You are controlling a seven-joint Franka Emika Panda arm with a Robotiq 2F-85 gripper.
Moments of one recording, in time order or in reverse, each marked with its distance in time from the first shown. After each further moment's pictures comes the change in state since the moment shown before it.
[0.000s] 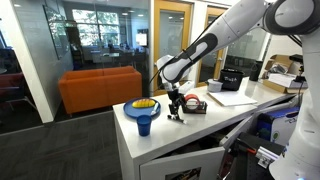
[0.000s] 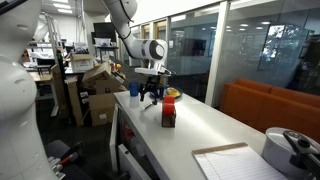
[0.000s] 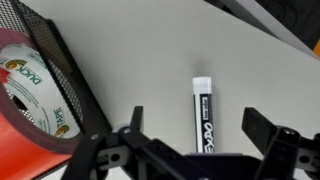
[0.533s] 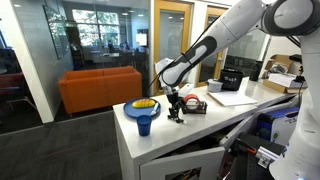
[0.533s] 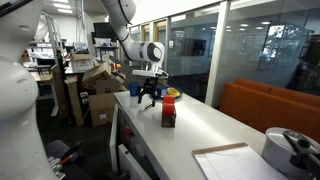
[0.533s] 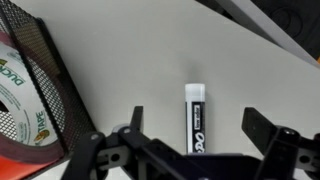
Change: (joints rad) arm 0.021 0.015 0.005 -0.011 -0.018 0.006 0.004
